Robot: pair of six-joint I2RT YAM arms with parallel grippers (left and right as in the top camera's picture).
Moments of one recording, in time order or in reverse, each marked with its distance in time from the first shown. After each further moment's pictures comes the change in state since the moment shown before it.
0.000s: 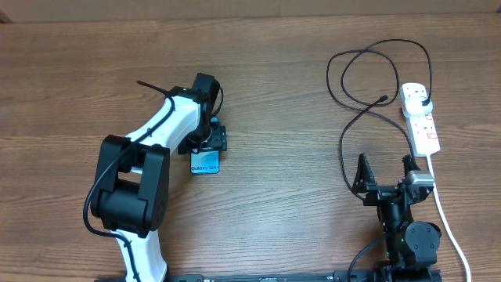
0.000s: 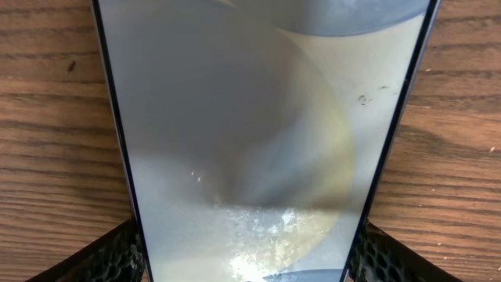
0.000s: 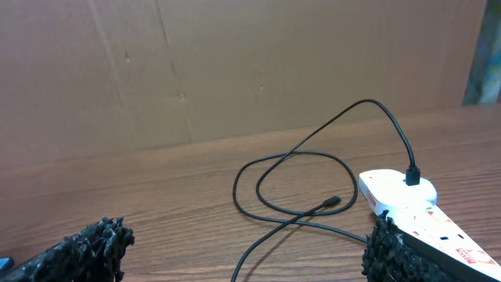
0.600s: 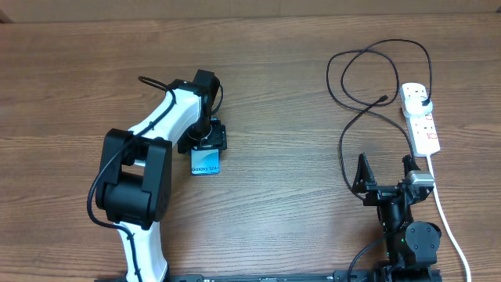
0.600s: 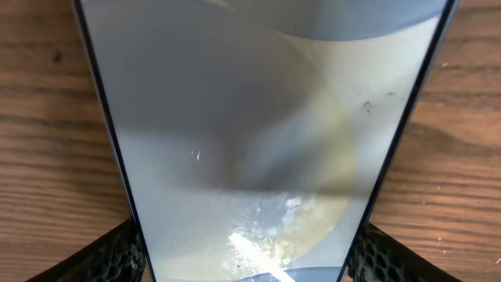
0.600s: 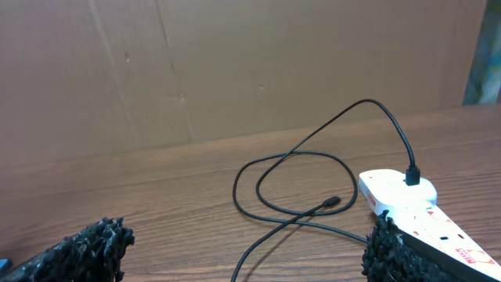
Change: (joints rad) left arm 0.001 0.050 0.094 -0.117 0.025 0.000; right arm 0.000 0.000 0.000 0.000 0.000 0.000
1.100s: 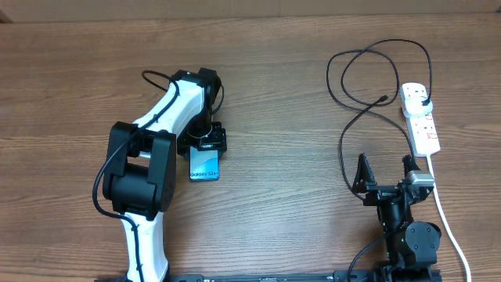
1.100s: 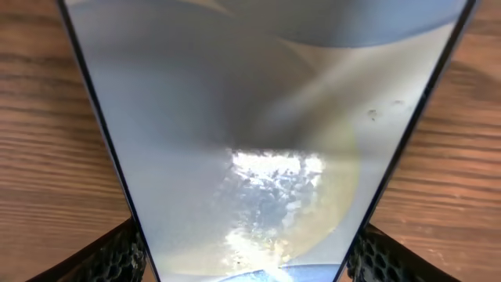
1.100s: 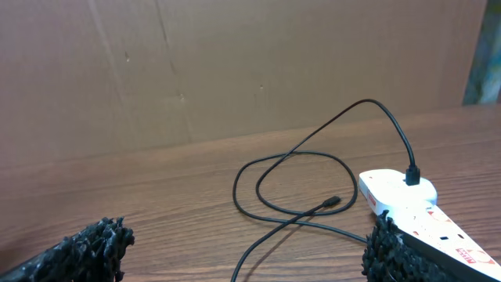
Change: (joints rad) left arm 0.000 0.068 0.127 -0.206 0.023 0.002; right arm 0.000 0.000 0.000 0.000 0.000 0.000
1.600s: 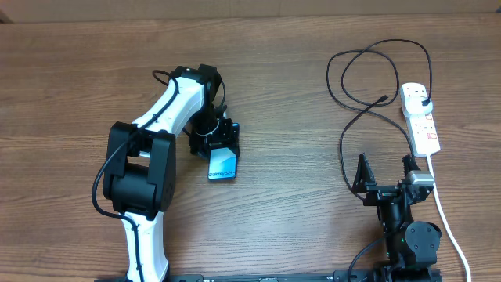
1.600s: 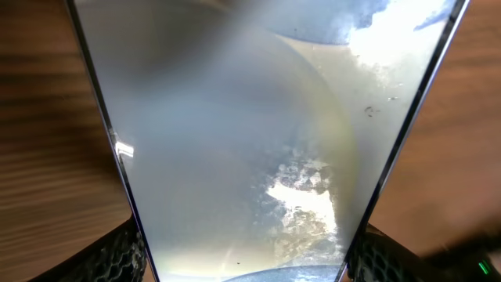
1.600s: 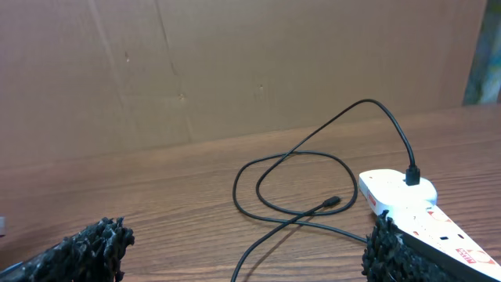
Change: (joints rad) left arm 0.000 0.002 0.031 -0.026 0.320 0.163; right arm 0.000 0.000 0.000 0.000 0.000 0.000
